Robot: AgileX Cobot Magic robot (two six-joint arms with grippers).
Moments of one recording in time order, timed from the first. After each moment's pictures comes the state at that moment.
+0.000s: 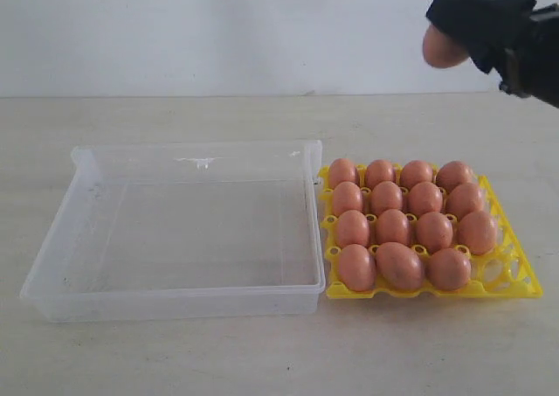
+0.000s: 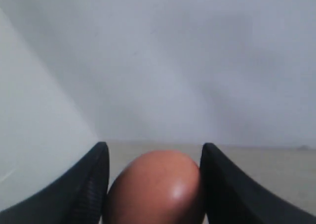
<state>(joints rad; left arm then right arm) -0.10 0.00 0.00 0.15 0.32 -0.08 -0.01 1.40 -0.60 -0.83 -1.02 1.08</state>
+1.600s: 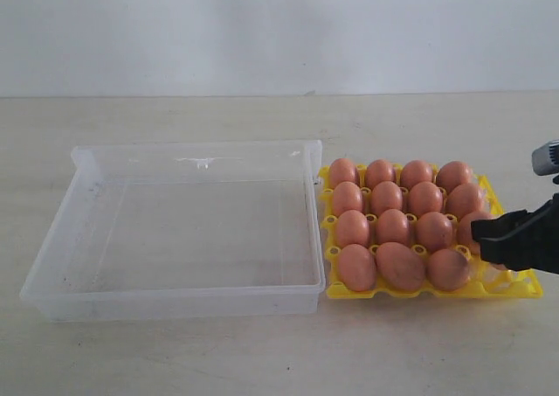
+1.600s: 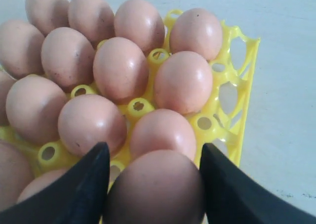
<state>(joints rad) -0.10 0.00 0.00 0.14 0.32 -0.08 -0.10 1.49 -0.37 -0.91 -0.50 0.69</state>
